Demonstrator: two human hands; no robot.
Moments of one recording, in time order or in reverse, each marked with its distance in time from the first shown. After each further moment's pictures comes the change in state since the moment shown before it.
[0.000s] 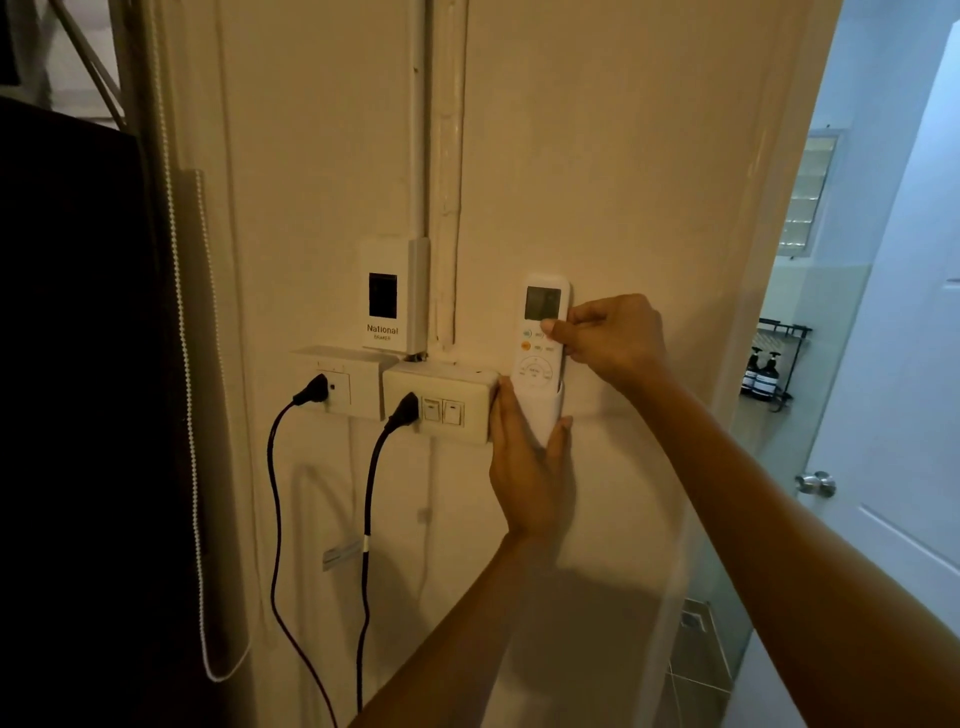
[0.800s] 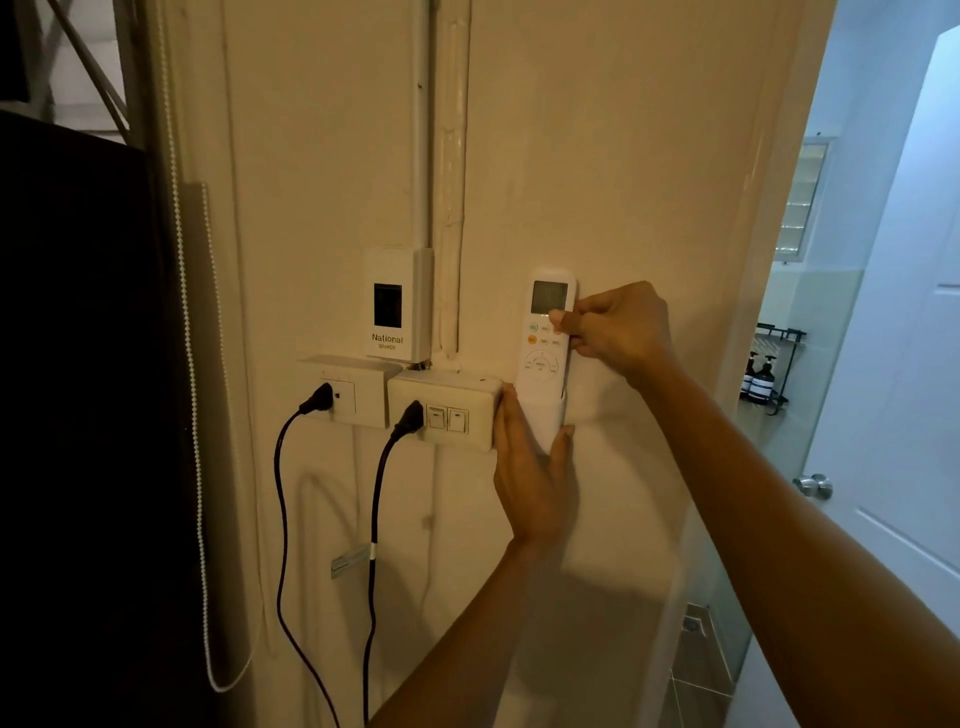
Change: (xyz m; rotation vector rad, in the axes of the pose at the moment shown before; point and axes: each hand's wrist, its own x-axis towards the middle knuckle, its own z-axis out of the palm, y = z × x) left_hand 0.001 0.000 -0.003 -0.064 -0.030 -0.009; right_hand 0.008 -0.015 -0.007 0.051 0.021 0.006
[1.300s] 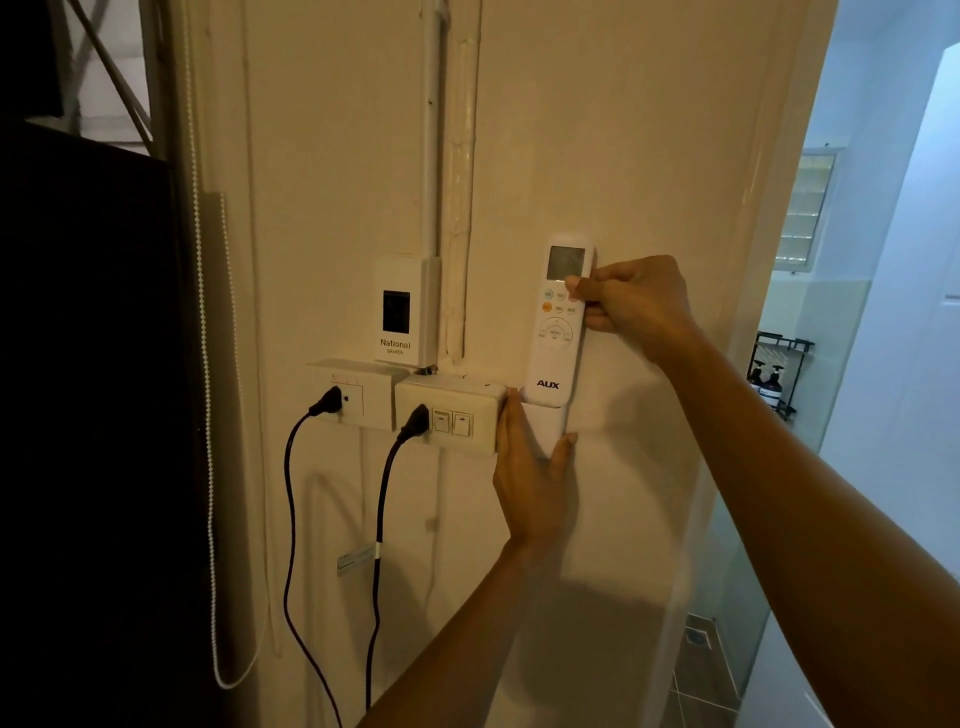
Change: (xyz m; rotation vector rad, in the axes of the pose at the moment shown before) left_hand 0.001 0.002 -0.006 -0.045 0.002 -0.017; right_hand 0.016 -0.020 -0.018 0.230 -0.033 0.016
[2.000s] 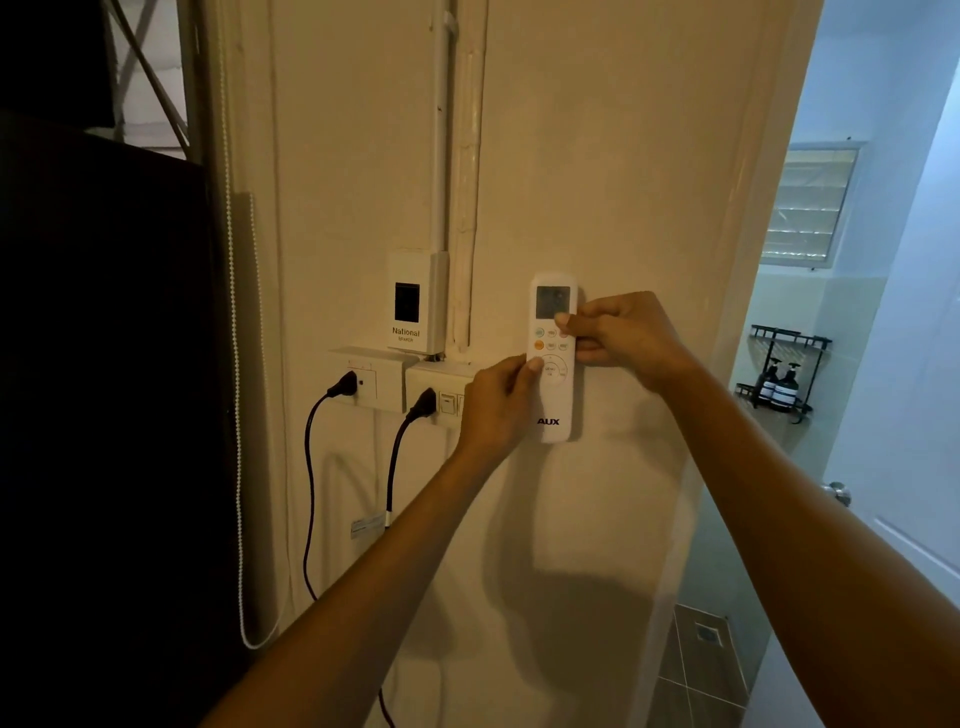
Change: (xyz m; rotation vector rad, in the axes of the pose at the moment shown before) left_hand 0.046 0.051 -0.055 -0.030 -0.322 0.016; right_hand -0.033 0.022 -0.006 -0.027 -0.223 0.032
